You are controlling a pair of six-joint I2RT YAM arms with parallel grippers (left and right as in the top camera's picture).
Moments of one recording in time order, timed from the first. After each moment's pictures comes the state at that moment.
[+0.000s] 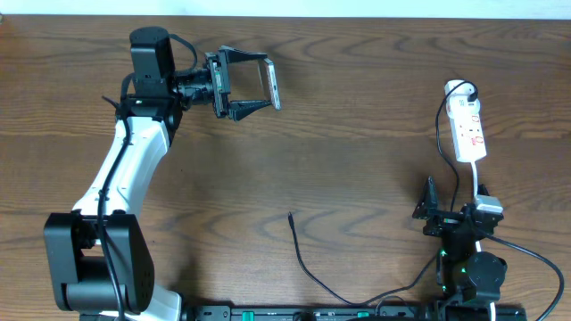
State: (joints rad) left arm -0.03 1.70 1.24 0.00 1.27 -1.93; right arm -0.06 0.01 0.01 -0.07 0.04 0.13
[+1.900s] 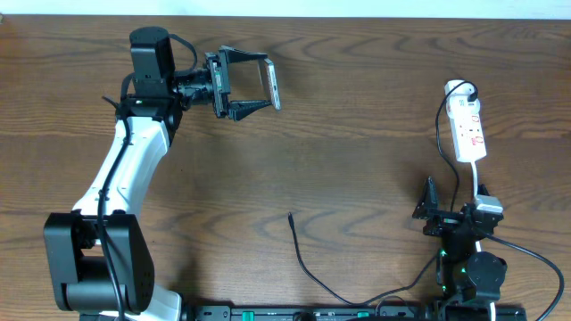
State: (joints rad) left arm -0.03 1.70 1.24 0.00 1.27 -1.93; right arm -0.06 0.01 0.01 -0.07 0.04 0.13
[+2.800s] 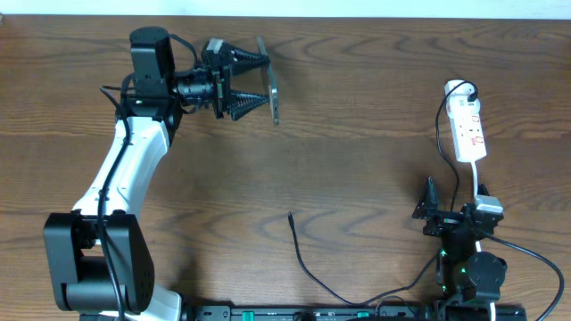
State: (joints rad) left arm -0.03 1.70 1.24 0.00 1.27 -1.35; right arm -0.06 0.01 0.01 -0.07 0.04 0.13
